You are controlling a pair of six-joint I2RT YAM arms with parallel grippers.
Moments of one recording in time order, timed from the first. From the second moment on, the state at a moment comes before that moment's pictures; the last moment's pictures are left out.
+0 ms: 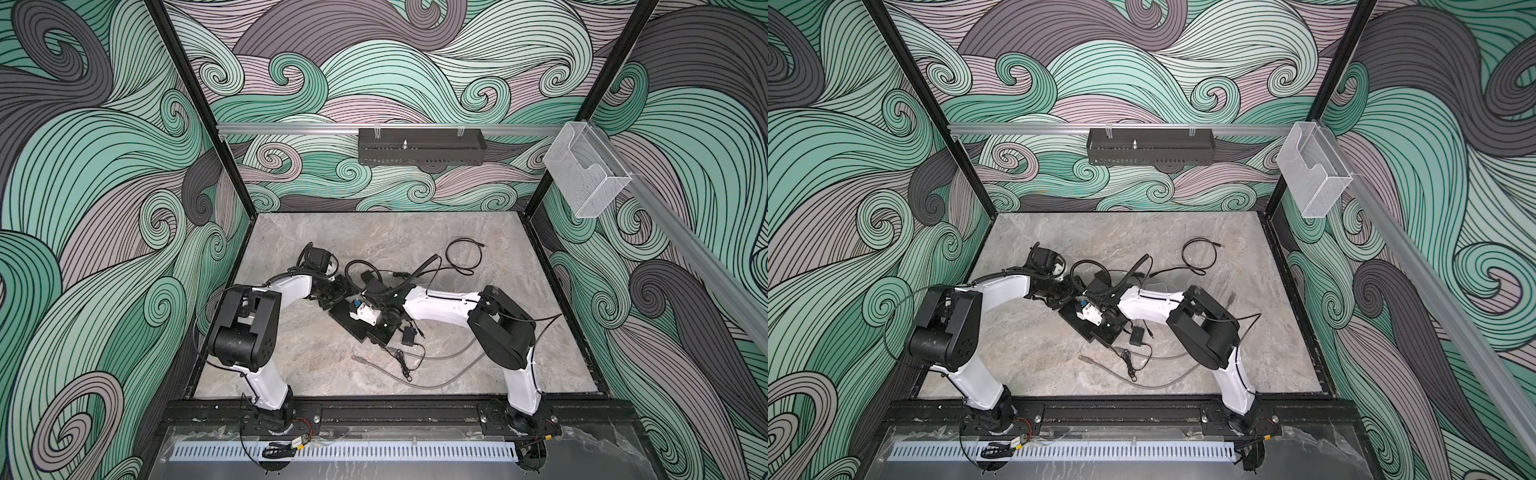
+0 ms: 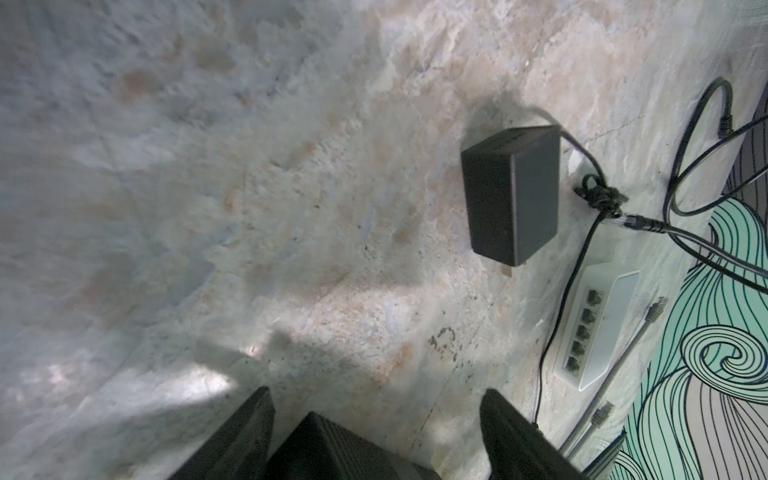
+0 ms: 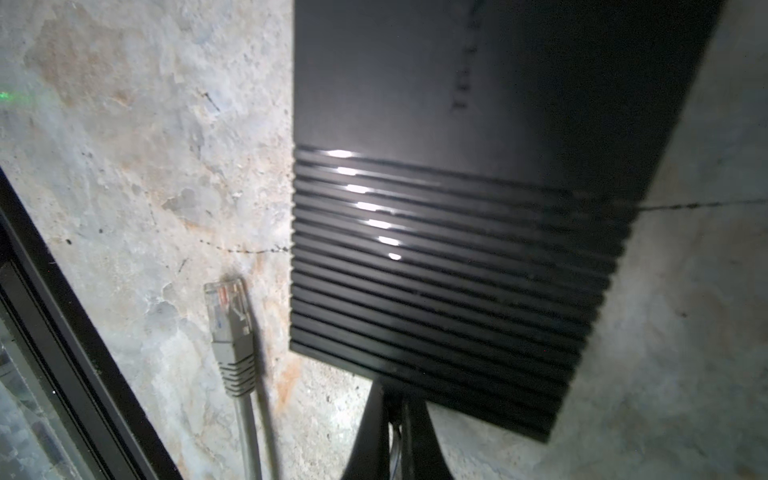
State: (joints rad) left arm -0.21 1.71 0.95 -0.42 0.44 -0.59; right arm 0.96 2.03 1.37 -0.64 -0.29 -0.07
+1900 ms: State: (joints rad) left arm -0.23 0.57 0.85 -0.94 0.51 -0.43; right arm 0.97 1.79 1.10 -0.66 0.25 0.79
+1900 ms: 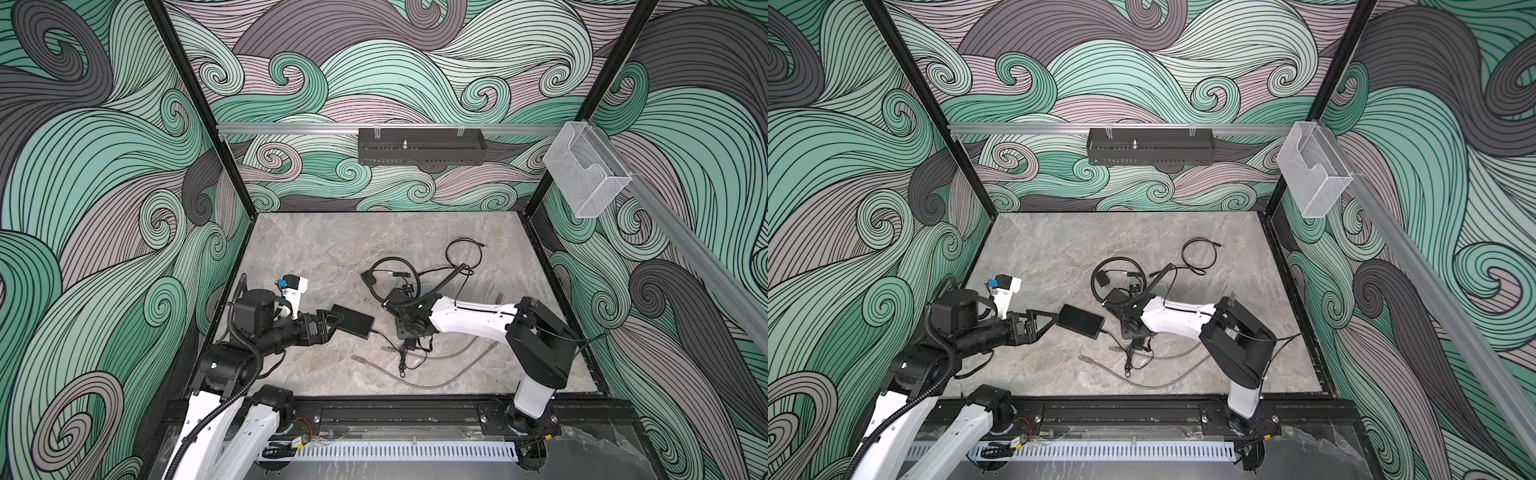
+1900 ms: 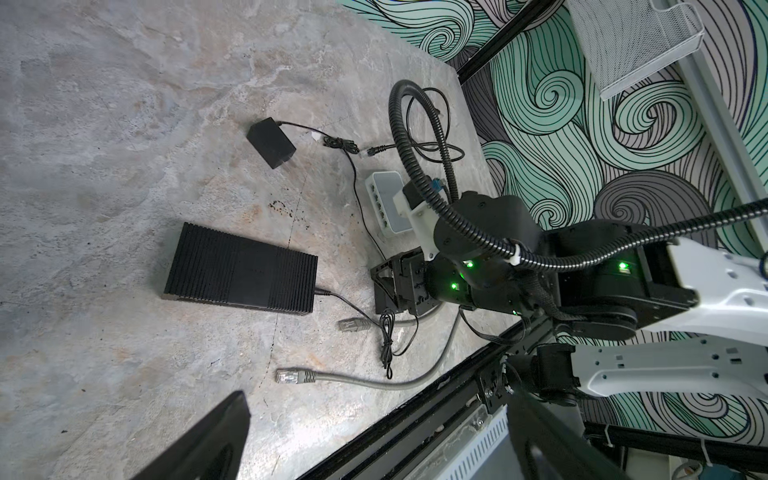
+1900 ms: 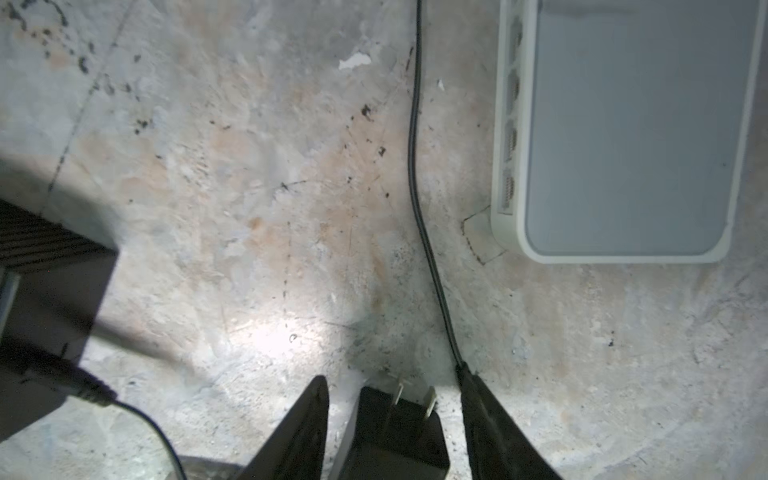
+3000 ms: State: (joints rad) left arm -0.28 0.54 0.83 -0.94 0.49 -0.43; right arm 1.05 1.76 1.10 -0.71 0.28 1.12
